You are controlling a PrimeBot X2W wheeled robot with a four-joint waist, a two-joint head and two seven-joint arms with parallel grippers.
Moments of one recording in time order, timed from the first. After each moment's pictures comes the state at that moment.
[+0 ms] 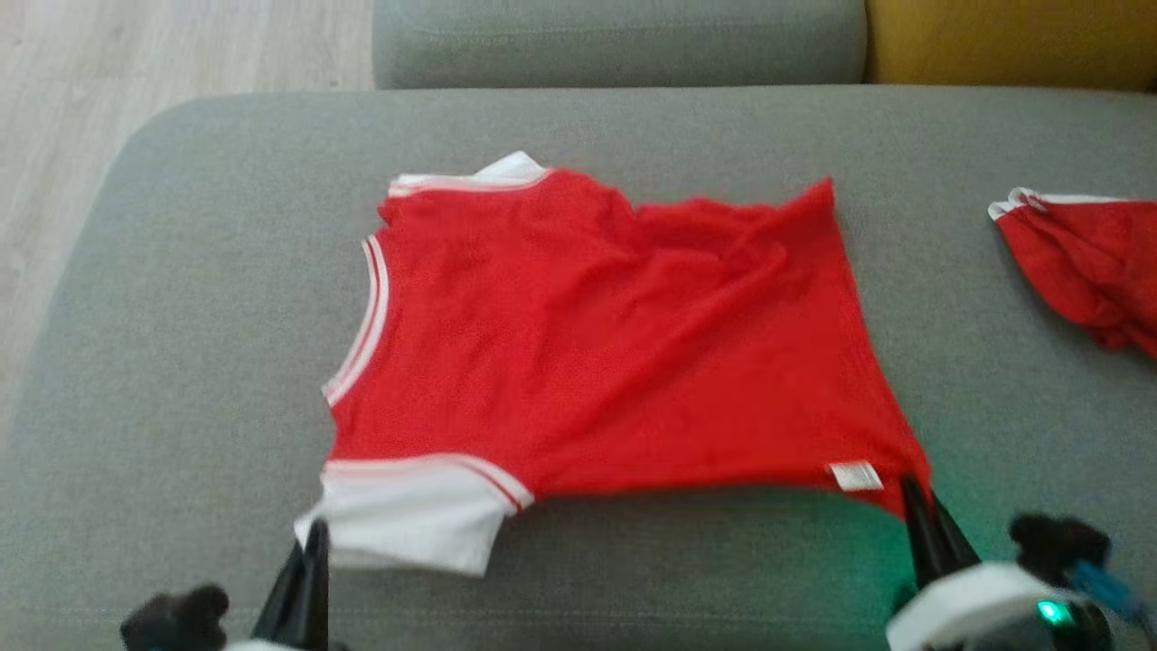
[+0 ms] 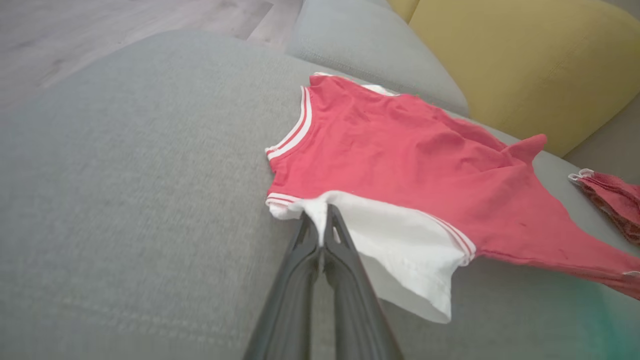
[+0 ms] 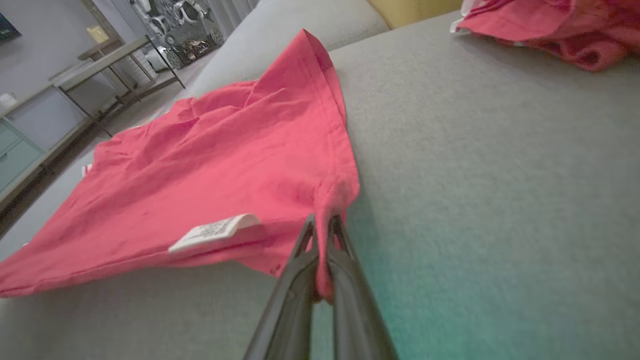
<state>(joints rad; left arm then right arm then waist) 0.30 0.11 -0.15 -0.11 -0.42 0.06 -0.04 0.05 -0.07 0.05 0.33 0.38 0.12 -0.07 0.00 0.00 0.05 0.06</state>
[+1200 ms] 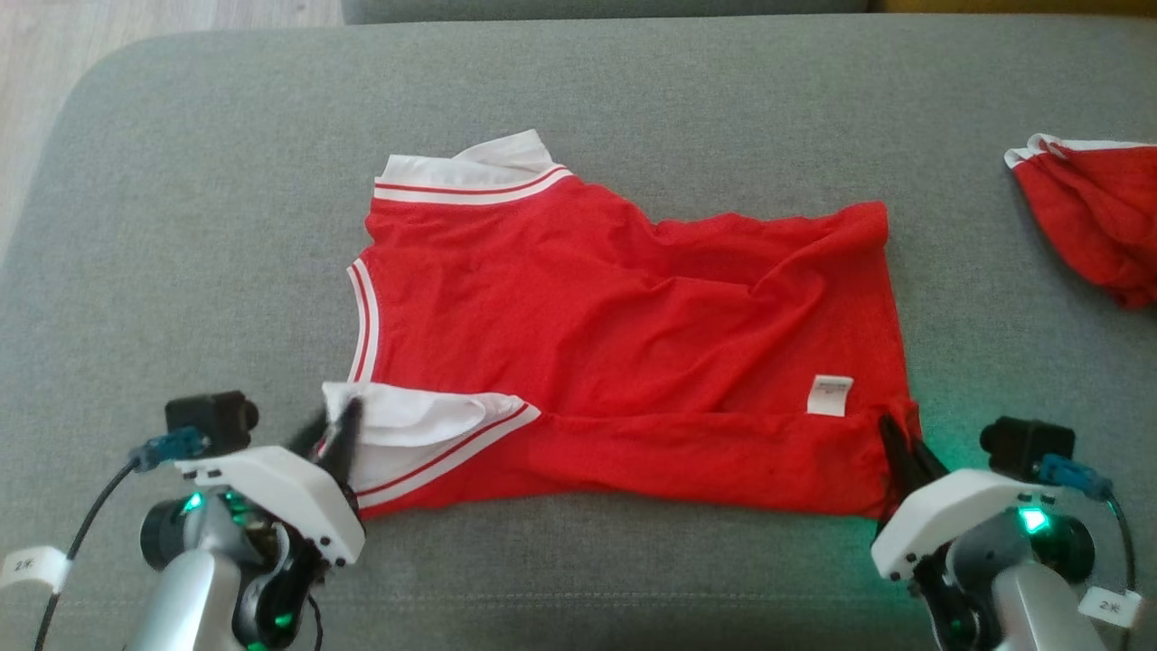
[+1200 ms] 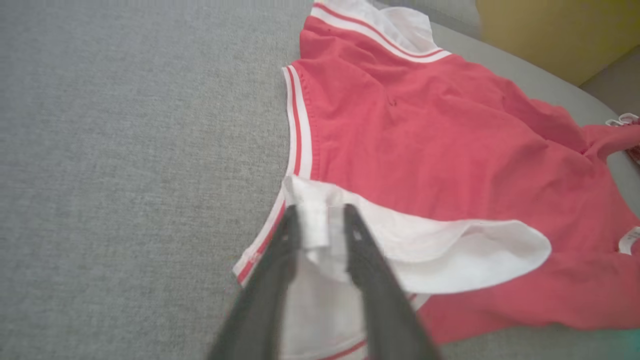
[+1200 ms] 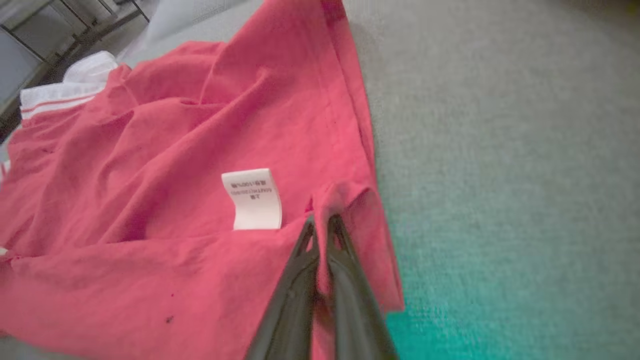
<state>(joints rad) -0.13 0.18 -0.19 0.27 -0.50 -0.05 0.20 -0.07 -0.04 -0.01 0.34 0.31 0.12 0.19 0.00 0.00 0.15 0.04</state>
